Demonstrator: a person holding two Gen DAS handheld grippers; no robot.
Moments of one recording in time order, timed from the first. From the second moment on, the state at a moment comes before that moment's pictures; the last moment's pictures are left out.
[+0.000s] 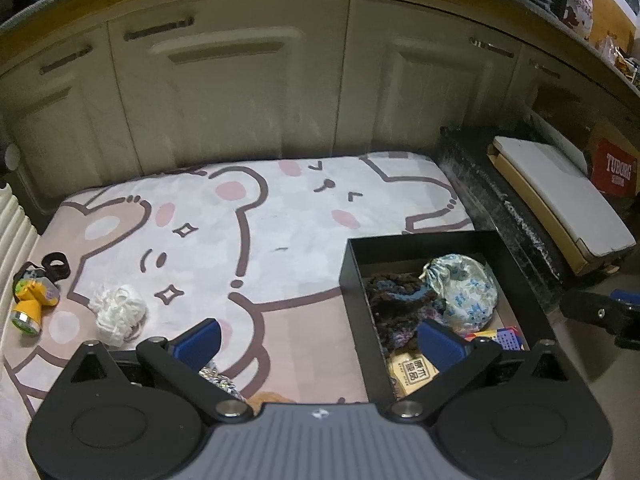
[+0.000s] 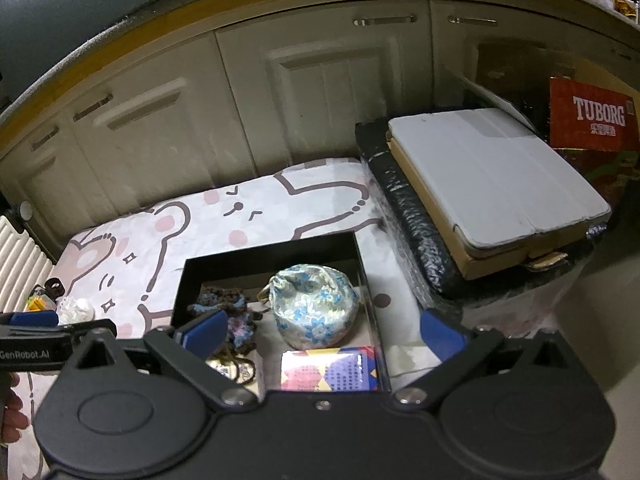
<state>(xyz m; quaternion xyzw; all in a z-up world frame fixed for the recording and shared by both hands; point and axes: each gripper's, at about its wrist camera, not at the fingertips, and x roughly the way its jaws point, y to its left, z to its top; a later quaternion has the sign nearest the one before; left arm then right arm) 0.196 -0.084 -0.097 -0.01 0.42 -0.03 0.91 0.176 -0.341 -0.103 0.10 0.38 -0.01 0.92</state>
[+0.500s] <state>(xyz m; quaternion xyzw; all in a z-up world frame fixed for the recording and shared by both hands) 0.172 -0.016 -0.081 -0.03 0.40 0.04 0.91 0.190 -0.273 -0.102 0.08 0.39 0.06 0.92</state>
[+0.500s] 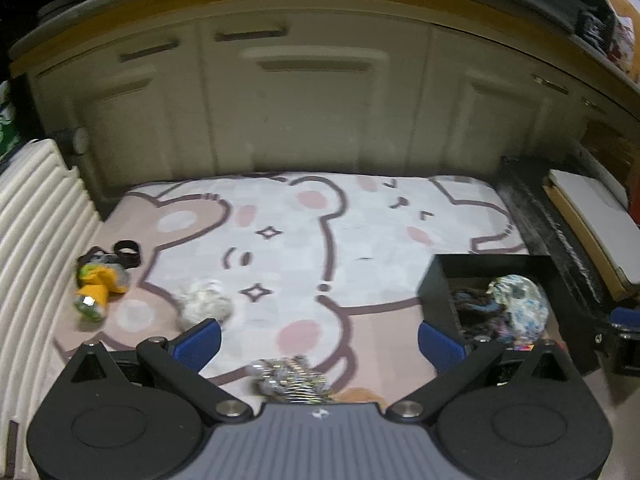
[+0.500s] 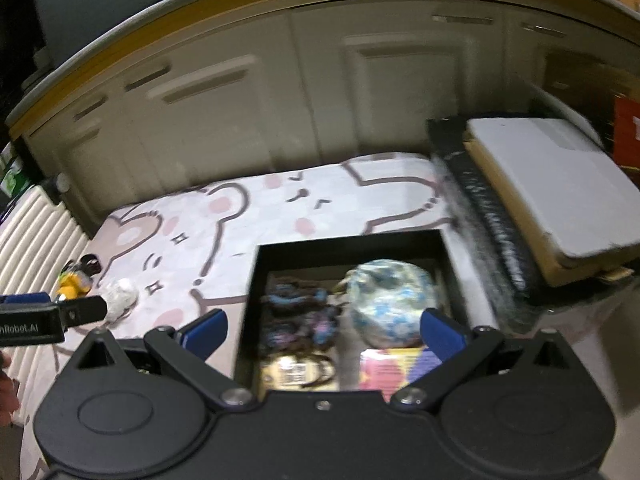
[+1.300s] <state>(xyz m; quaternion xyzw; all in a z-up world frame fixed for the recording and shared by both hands) 0.175 0.034 -0.105 -0.06 0.45 0.08 0.89 0.201 -0.184 -0.110 0.01 0.41 0.21 0.89</state>
